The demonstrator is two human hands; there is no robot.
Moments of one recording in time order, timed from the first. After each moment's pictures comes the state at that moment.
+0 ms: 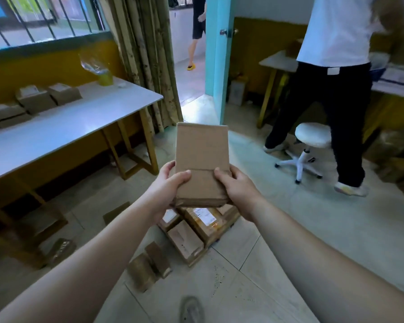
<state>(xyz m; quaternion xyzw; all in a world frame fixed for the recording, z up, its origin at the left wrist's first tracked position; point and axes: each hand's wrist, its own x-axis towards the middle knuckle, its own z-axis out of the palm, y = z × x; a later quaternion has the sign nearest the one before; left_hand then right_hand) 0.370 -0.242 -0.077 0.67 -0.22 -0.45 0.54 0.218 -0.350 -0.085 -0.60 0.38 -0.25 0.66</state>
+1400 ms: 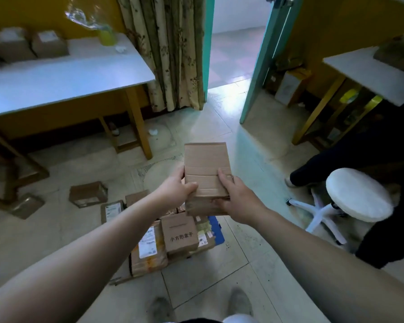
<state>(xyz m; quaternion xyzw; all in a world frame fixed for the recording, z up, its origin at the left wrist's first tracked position) 0.339 -0.680 -0.137 0.80 -0.17 -0.37 0.44 0.224 -0.835 -0.166 -0.92 0.21 0.08 0.32</state>
